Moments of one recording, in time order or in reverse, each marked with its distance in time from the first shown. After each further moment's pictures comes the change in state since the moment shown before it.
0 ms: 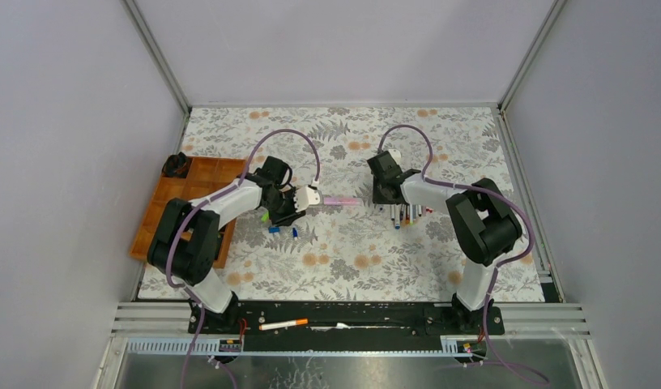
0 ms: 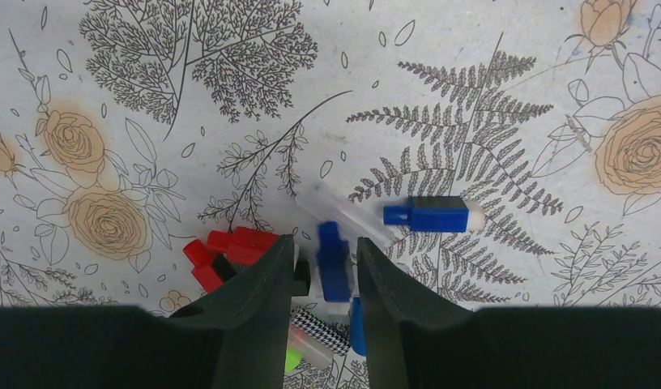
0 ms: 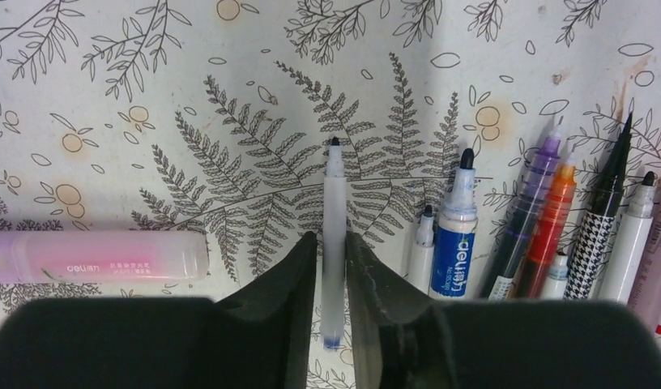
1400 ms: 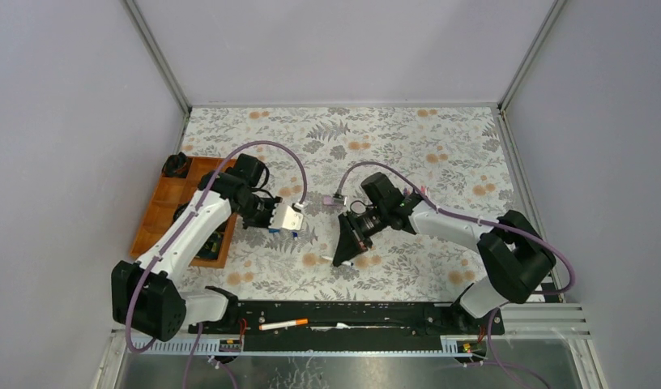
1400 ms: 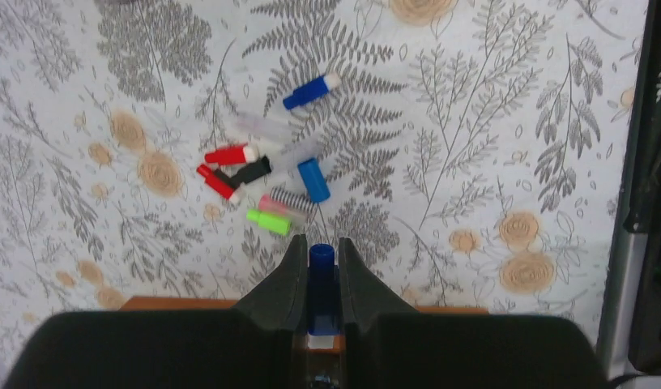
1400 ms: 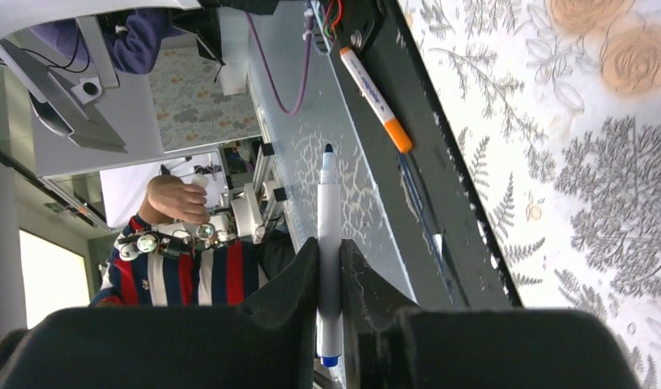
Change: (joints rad) left arm -0.002 -0.381 0.077 -0.523 0.054 0.472; right arm 0.196 -0.267 -0.185 0.070 -1.298 0.076
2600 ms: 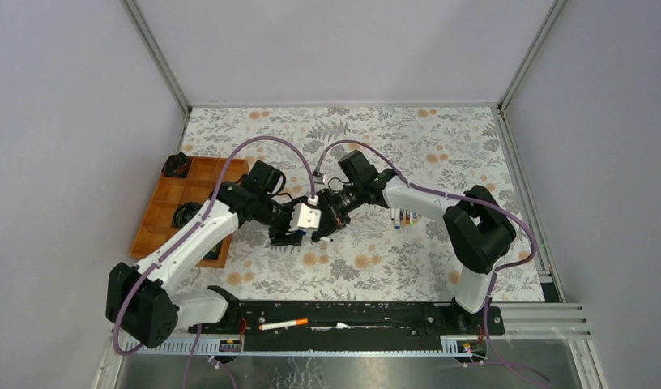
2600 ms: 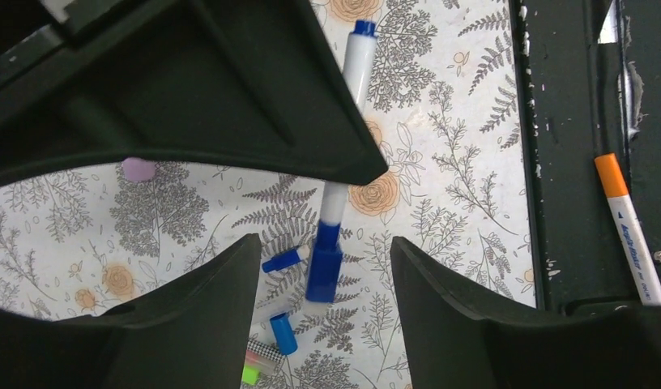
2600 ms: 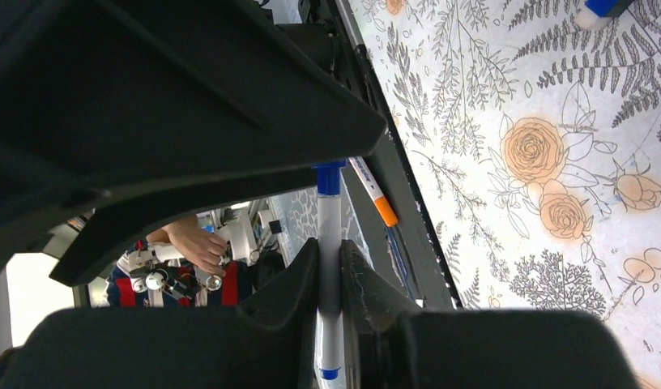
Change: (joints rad) left arm -0.132 -0.034 -0.043 0.185 0.266 -0.311; right arm 0.001 0.244 0.321 -0.114 0.013 -0.037
